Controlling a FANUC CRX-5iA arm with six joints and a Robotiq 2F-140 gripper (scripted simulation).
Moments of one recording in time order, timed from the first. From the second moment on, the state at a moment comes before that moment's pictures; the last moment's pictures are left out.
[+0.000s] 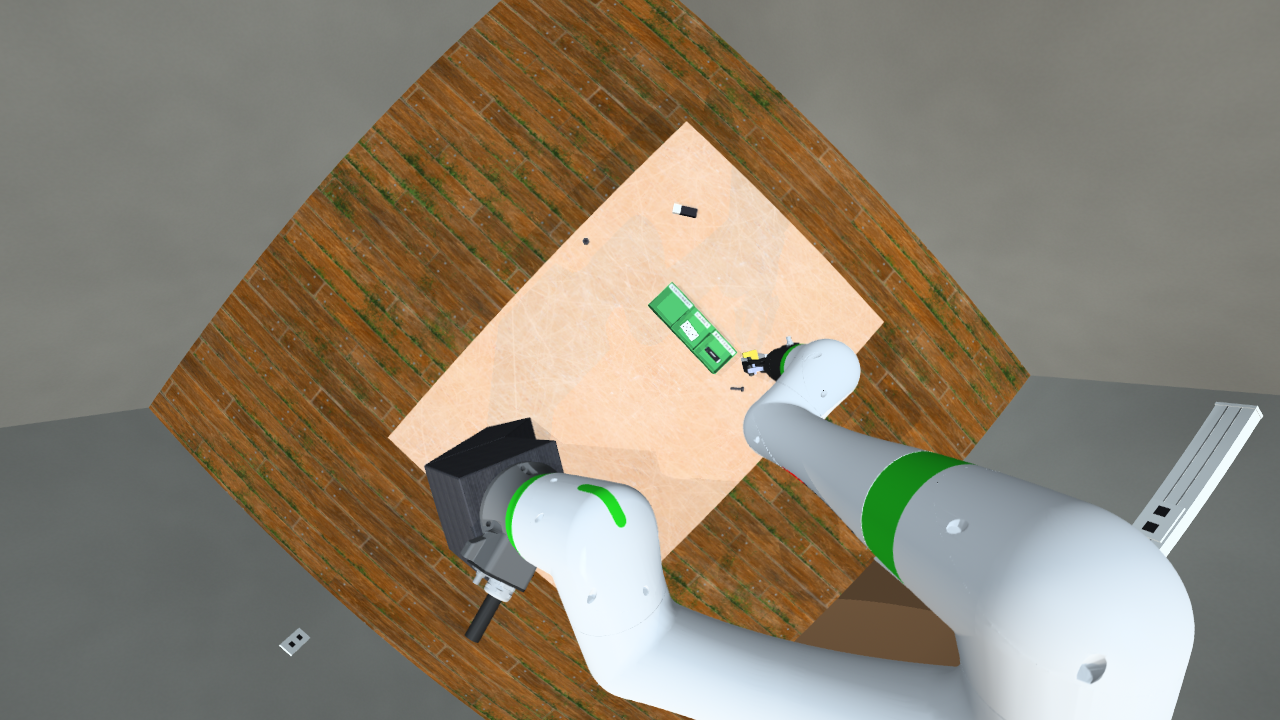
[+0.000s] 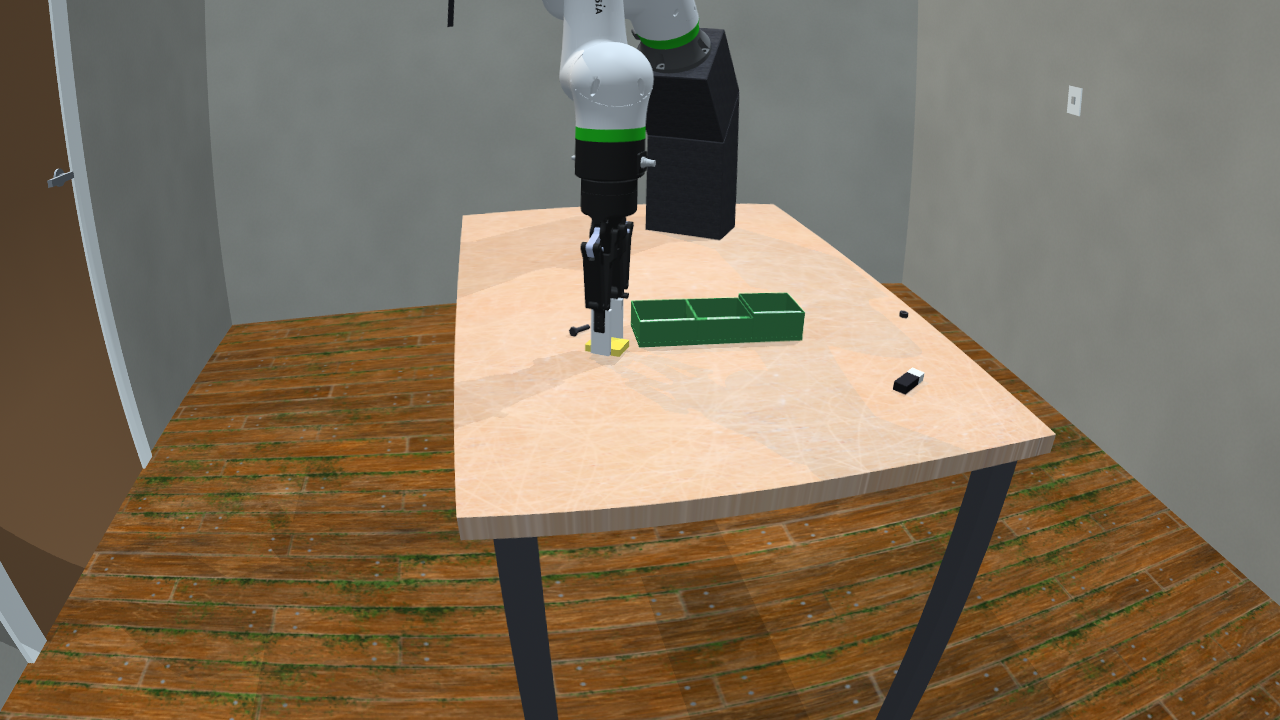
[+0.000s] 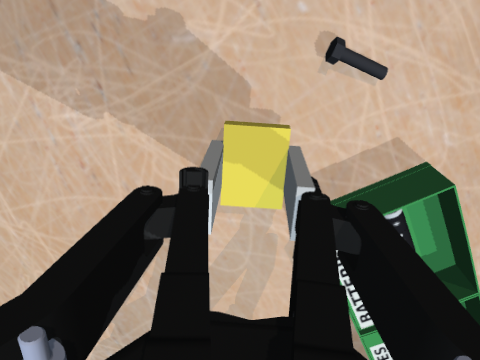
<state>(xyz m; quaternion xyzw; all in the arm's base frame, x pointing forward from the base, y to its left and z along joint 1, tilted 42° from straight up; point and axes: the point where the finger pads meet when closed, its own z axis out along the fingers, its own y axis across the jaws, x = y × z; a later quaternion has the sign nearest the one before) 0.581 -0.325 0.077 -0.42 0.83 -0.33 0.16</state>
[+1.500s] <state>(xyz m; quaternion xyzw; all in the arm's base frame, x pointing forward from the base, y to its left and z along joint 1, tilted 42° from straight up) 0.549 -0.266 0.101 -0.33 0.87 -0.31 0.20</state>
